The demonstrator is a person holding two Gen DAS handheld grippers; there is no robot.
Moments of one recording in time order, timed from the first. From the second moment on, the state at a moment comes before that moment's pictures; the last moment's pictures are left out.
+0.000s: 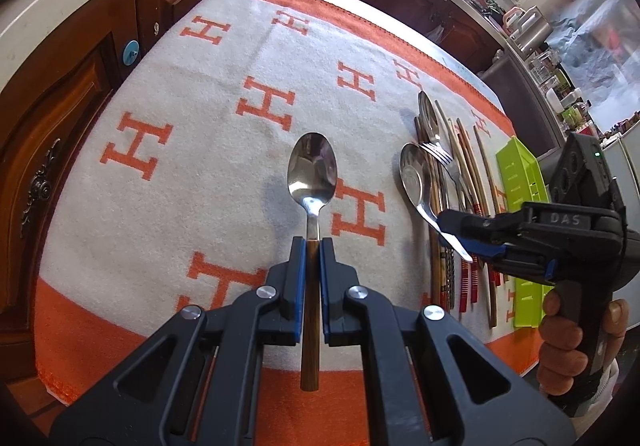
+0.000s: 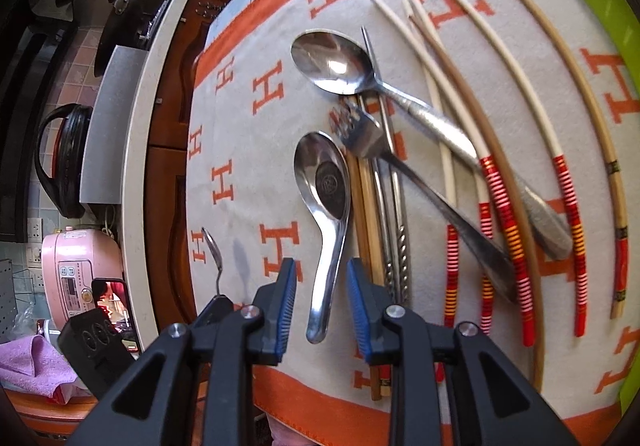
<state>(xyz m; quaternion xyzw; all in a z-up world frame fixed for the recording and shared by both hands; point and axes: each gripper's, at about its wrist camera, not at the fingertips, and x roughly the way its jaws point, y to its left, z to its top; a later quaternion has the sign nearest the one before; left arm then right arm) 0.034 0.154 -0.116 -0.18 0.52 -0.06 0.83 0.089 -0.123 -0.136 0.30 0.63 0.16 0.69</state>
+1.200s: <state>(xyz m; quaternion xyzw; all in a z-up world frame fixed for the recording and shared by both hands) 0.068 -0.090 -0.030 -0.04 0.50 -0.25 0.83 -0.035 -0.354 -0.081 0.34 0.50 -0.10 0.79</state>
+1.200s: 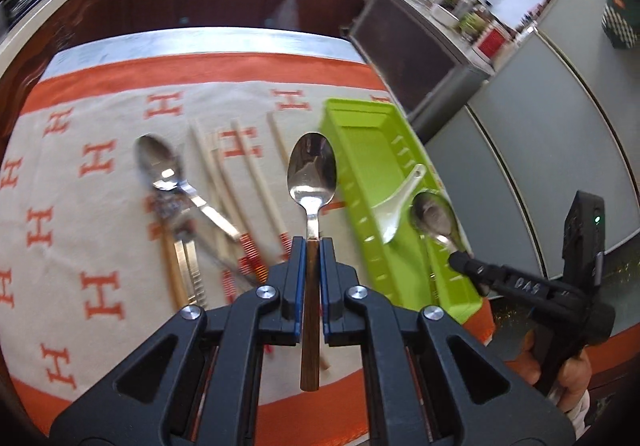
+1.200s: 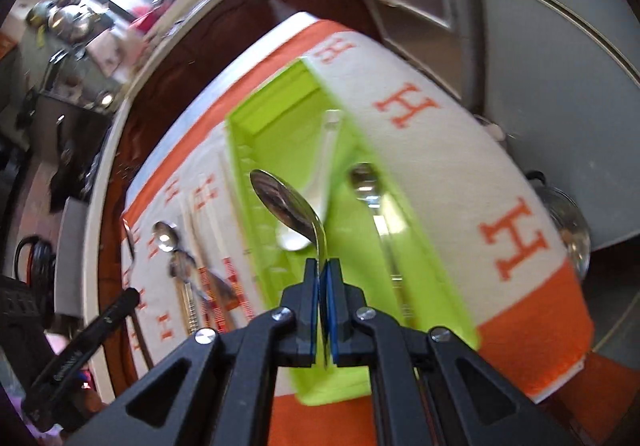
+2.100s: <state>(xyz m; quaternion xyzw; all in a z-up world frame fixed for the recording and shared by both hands) 0.128 -0.239 -0.083 0.04 0.55 -0.26 0.79 -0.040 -0.364 -0.078 0.29 0.49 -0.08 0.82</state>
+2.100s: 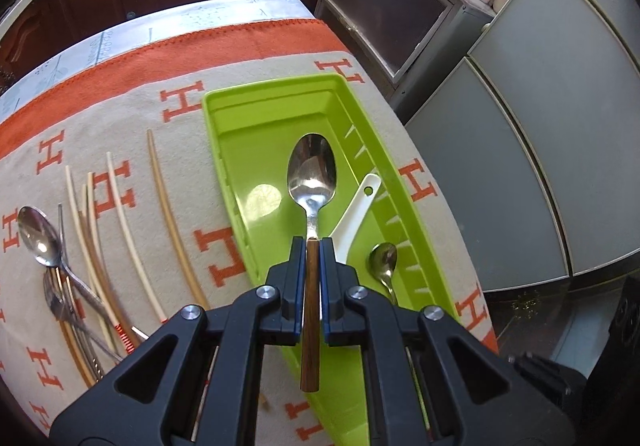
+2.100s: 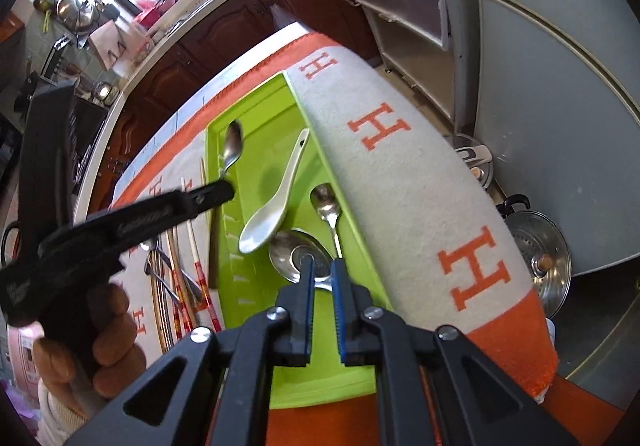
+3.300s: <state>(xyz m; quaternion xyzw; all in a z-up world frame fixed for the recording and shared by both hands) 0.046 -0.063 -0.052 0.02 0.53 -0.14 0.83 -0.028 -0.303 -0.057 0.23 0.49 -0.04 0.84</state>
